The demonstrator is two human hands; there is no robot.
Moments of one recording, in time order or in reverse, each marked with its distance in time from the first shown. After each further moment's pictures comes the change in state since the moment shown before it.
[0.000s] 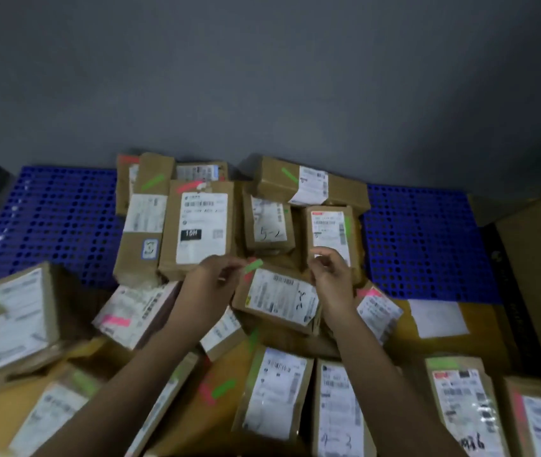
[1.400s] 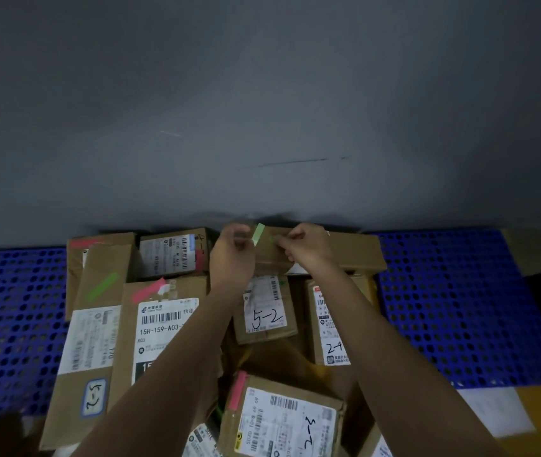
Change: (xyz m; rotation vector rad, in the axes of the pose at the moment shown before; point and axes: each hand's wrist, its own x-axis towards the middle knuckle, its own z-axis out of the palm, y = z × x) left_hand 0.242 0.007 0.057 -0.092 0.172 -0.263; right_hand 0.219 -0.066 0.068 -0.399 -0.167 0.038
